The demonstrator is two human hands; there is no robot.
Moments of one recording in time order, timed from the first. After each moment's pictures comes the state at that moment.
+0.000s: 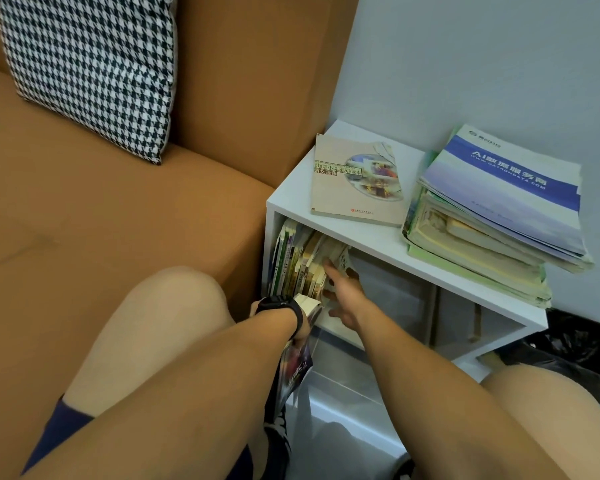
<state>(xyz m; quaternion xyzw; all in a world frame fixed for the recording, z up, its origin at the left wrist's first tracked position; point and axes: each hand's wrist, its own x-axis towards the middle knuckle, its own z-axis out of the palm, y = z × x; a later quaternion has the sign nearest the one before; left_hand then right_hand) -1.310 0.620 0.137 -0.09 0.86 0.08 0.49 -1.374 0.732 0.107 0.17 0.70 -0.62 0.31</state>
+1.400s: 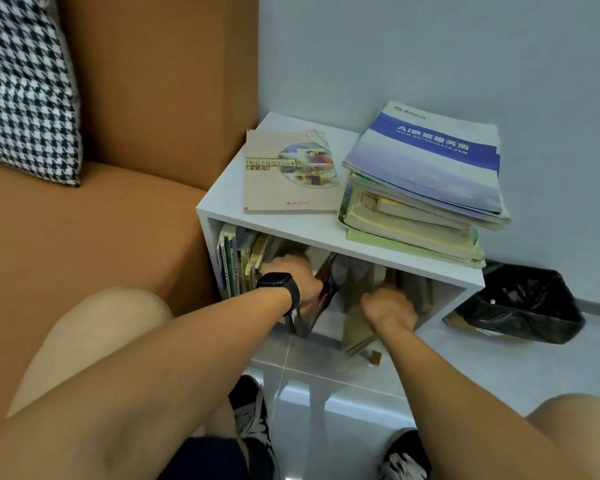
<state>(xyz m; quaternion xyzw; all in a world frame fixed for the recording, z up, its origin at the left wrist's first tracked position) -1.371 0.682 0.157 -0.05 0.98 0.13 0.16 -1.366 0.866 0.123 0.21 0.95 -0.19 0.14</state>
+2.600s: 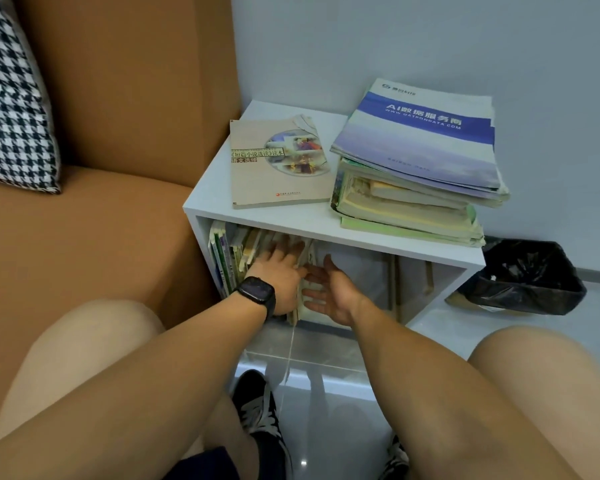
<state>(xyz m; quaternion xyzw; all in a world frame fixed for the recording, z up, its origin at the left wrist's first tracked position) -1.355 0.656 0.147 0.18 0.96 -0.10 0.18 -1.377 0.804 0.082 0.21 0.61 -0.69 0.33</state>
